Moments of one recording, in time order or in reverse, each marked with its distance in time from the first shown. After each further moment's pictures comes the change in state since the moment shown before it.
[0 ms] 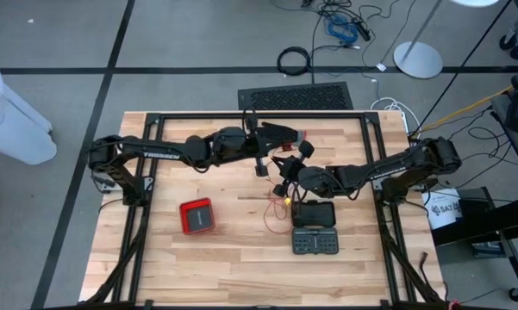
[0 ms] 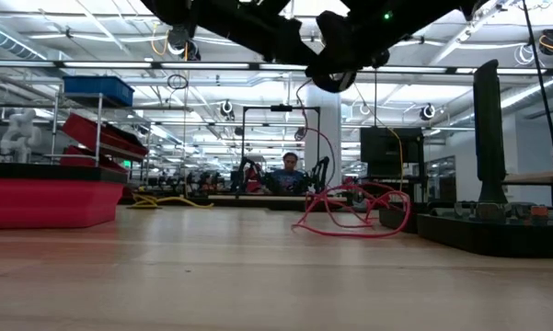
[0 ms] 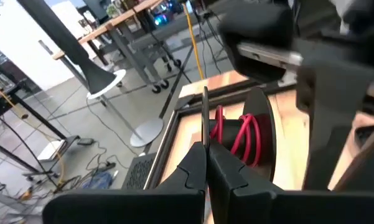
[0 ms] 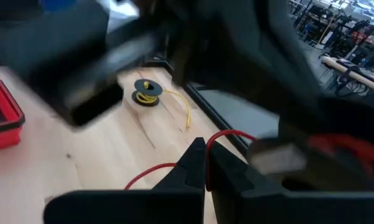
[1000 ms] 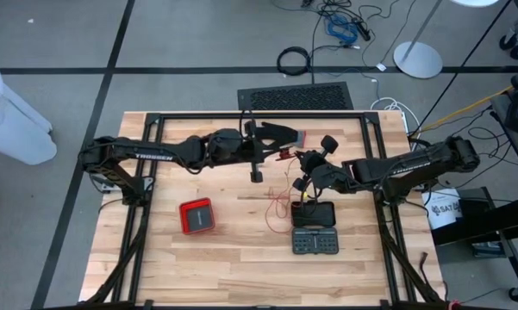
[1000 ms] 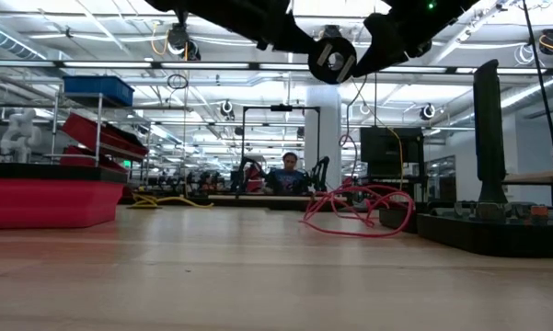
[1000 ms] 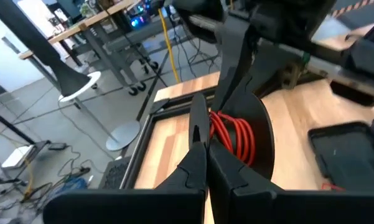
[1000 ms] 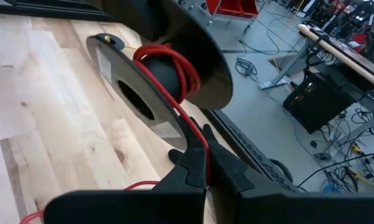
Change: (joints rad) left arm -0.039 -0.068 -0.001 -0.083 0.085 -0.058; right arm 0.005 -0.214 0.002 -0.499 0.094 0.165
